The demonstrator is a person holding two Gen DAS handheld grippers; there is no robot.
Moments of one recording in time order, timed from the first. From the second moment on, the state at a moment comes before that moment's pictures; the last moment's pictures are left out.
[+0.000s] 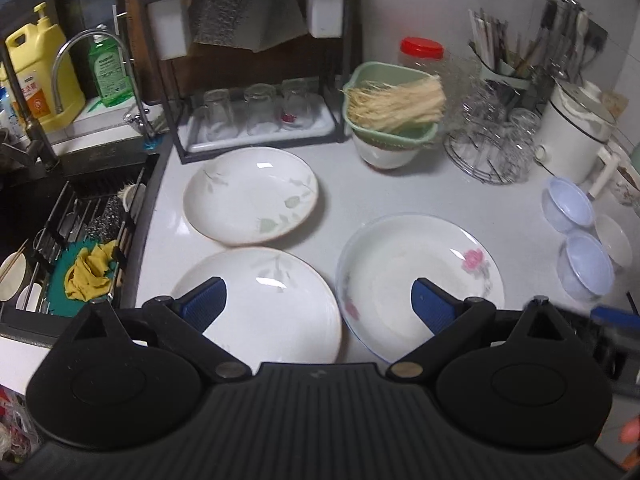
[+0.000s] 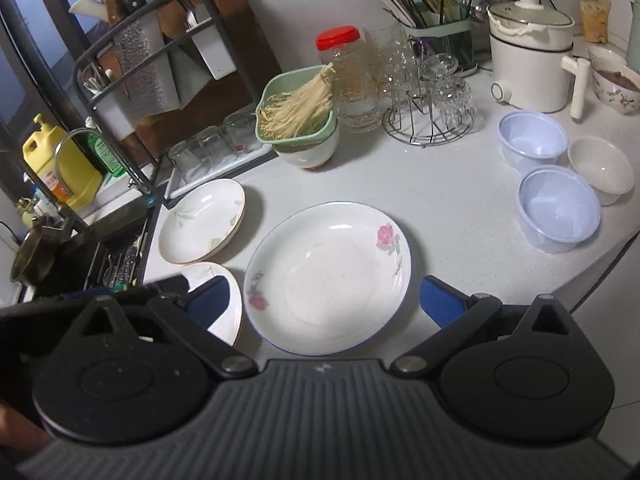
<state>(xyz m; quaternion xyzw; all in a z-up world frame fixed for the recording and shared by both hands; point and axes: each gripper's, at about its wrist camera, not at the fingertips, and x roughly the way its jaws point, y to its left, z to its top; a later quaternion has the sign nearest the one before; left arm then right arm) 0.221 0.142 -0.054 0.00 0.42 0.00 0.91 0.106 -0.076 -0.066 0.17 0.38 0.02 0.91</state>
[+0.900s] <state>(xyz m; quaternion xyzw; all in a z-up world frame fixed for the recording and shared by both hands) 0.278 0.297 -0.161 -0.03 0.51 -0.06 0.86 0.151 0.037 -0.162 0.25 0.47 0.03 0.85</state>
